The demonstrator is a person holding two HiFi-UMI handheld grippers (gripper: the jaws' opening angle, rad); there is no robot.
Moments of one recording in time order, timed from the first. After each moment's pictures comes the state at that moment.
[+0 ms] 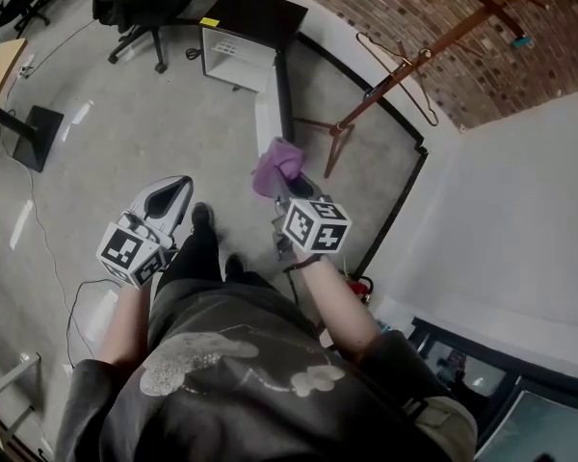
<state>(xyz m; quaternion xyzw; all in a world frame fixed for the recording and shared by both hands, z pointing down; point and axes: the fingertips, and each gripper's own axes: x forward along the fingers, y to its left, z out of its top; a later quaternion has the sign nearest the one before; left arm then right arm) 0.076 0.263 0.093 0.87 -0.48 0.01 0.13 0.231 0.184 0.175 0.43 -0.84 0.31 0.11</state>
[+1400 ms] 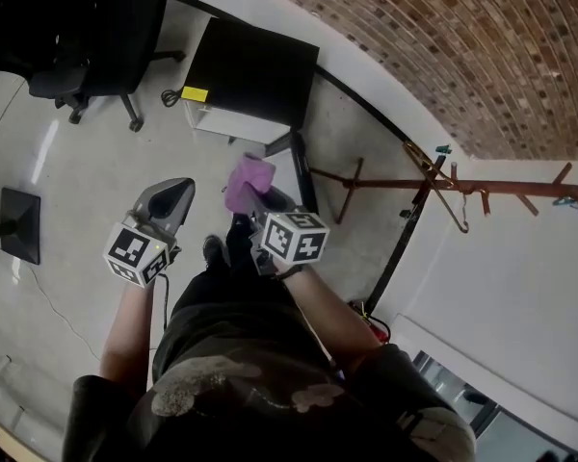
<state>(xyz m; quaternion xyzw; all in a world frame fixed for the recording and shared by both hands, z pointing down) -0.108 -0.184 0.197 0.89 -0.40 0.05 0.21 0.001 -0.193 0.268 0.44 -0.78 0.42 0.13</state>
